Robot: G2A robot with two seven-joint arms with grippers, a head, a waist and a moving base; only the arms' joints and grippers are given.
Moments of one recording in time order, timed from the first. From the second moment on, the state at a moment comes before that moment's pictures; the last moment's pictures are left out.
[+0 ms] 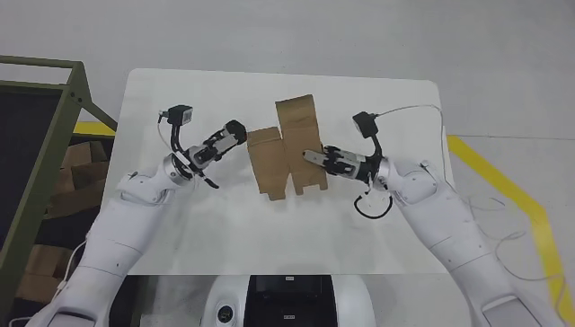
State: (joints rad) left arm 1.24 -1.02 -1.27 -1.30 -0.42 -0.95 -0.78; right arm -1.00 -1.21 0.95 -1.21 0.11 -0.93 0.75
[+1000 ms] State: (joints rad) left arm 1.11 -1.02 -1.19 -1.27 -0.39 -1.01 -0.81; right arm -0.99 -1.20 0.89 -1.24 0.21 -0.89 0.90
